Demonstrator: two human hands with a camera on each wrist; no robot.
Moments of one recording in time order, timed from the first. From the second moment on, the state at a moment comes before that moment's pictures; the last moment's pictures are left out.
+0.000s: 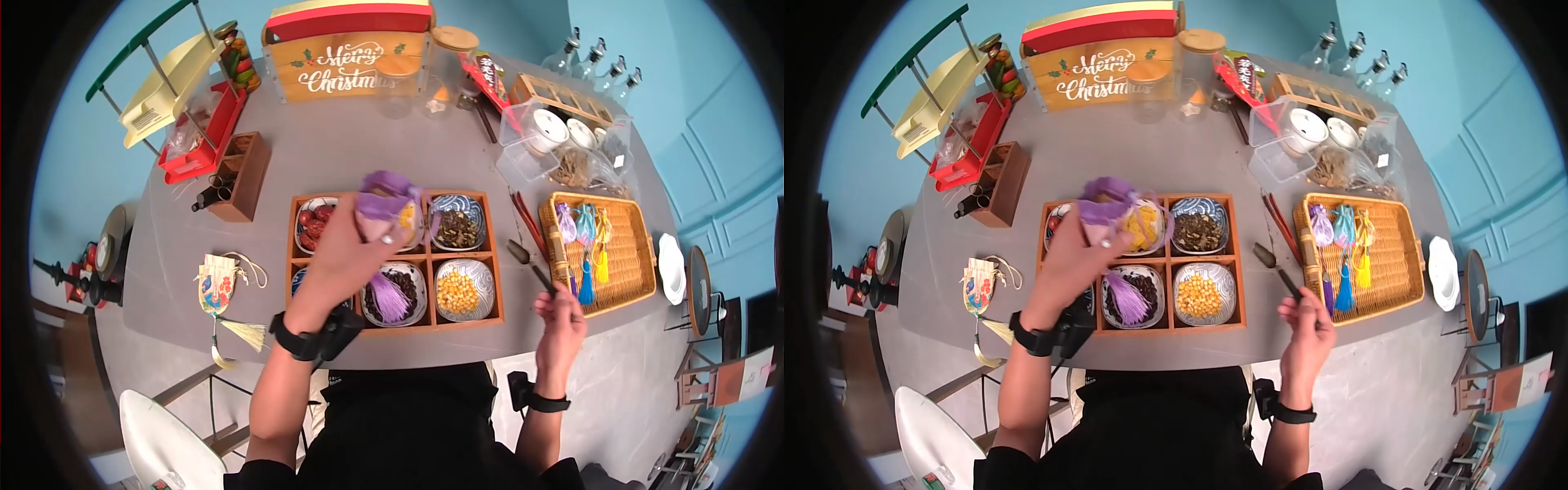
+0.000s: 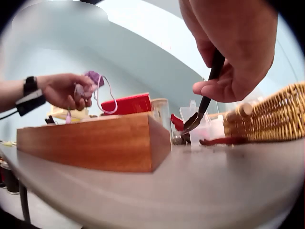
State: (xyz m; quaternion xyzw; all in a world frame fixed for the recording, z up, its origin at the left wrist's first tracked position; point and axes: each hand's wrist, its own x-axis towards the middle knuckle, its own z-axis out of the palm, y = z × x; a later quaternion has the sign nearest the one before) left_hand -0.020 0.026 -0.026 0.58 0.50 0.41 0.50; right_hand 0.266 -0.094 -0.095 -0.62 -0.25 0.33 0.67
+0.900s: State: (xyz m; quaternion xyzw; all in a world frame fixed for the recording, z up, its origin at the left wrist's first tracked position) left_hand -0.009 -0.013 -0.004 0.53 0.33 0.47 0.62; right_hand 0.165 -0.012 0.006 -0.45 -0.58 0.44 0.52
